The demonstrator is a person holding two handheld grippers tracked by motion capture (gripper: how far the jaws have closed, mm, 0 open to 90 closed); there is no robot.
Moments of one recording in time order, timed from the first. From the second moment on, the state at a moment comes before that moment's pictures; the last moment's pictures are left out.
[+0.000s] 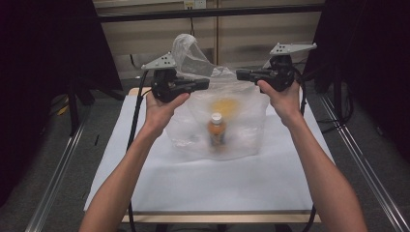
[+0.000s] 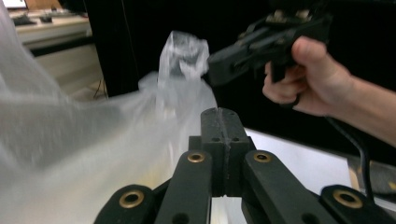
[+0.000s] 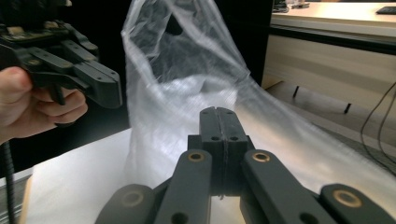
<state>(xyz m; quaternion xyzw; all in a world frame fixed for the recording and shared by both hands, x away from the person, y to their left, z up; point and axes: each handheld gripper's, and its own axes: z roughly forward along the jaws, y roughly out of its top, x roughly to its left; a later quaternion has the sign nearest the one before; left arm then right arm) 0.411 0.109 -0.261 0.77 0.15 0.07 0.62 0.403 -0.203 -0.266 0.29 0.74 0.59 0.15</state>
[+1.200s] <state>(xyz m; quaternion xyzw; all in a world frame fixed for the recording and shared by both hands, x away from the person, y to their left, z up) 0.447 0.106 -0.307 0.80 0.21 0.06 0.57 0.422 -0.145 -0.338 0.28 0.79 0.55 0.07</state>
